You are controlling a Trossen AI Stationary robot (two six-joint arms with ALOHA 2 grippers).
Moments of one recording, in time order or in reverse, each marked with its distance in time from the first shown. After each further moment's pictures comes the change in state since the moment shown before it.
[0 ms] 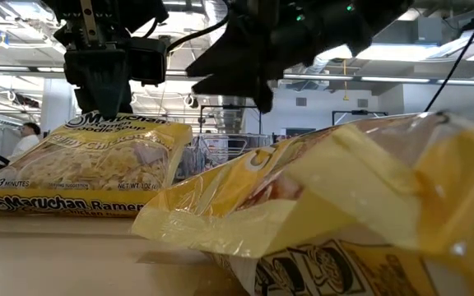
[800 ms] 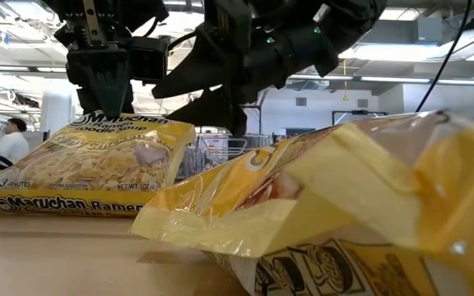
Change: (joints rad) left arm 0.000 0.000 0.000 0.009 -0.013 -0.005; right arm -0.033 0.159 0.139 -0.053 -0.174 0.025
